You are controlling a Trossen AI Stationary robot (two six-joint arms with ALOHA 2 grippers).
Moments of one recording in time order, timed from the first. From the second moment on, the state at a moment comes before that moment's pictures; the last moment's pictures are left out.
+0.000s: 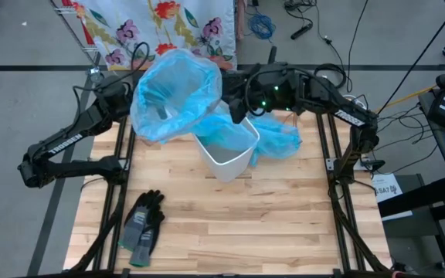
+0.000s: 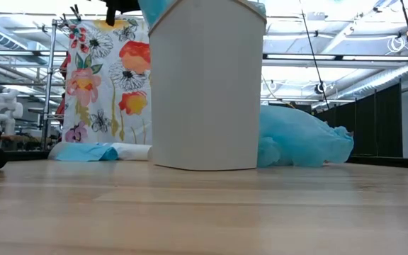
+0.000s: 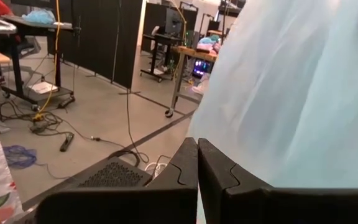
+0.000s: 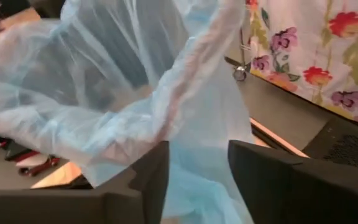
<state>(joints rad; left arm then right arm) 0.63 0.89 0.99 -0.09 0.14 -0.18 -0.13 1.76 2.32 -0.98 0.26 0.48</state>
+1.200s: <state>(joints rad) 0.63 0.89 0.99 0.03 0.13 -0.15 -0.16 1.78 2.31 -0.61 0.18 0.29</state>
